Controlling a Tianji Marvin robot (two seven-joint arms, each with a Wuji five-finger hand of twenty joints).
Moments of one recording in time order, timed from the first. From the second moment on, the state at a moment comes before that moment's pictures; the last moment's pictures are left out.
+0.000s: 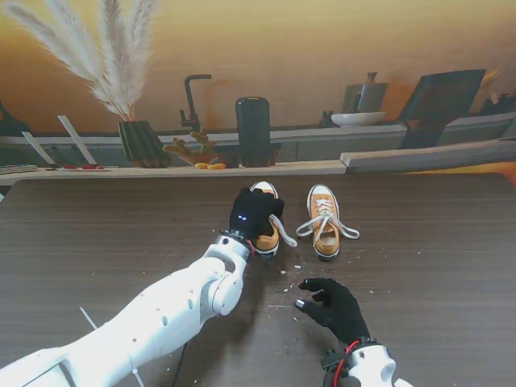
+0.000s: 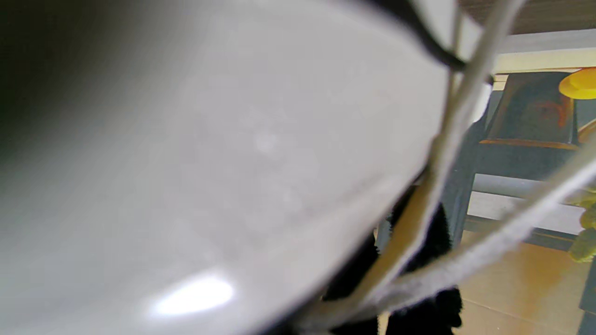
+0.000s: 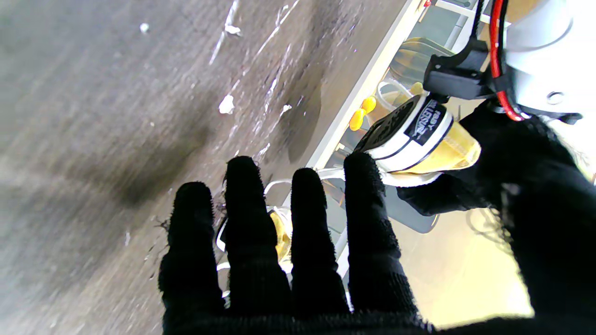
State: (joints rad) left arm 1.02 -1.32 -0.52 -1.07 0.79 0.16 0.68; right arm -1.98 -1.21 1.18 -1.68 -0.32 -0.16 -0.41; left_hand 1.18 -0.73 0.98 -0.26 0.97 -0.13 1.16 0.73 0.94 0.02 0.69 0.74 0.75 0.17 0.71 0.87 0.51 0.32 1.48 0.28; right_hand 0.31 -0.66 0.96 -0.18 0.68 0.03 0.53 0.46 0.60 0.13 0.69 0.39 0.74 0.26 0.34 0.36 0.26 0.37 0.88 0.49
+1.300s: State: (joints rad) left arm 0.88 -1.36 -0.36 -0.91 0.68 0.21 0.35; right arm -1.99 -1.21 1.18 -1.68 -0.32 -0.18 -0.42; left_hand 0.80 -0.47 0.48 0.05 0.66 -0.08 0.56 0.48 0.61 0.05 0.43 0.61 0.48 0.12 0.55 0.67 0.26 0.20 1.04 0.53; right_hand 0.31 -0.66 0.96 -0.18 0.68 0.03 0.53 0.46 0.61 0.13 0.69 0.39 0.74 0.26 0.34 0.36 0.26 0.37 0.89 0.48
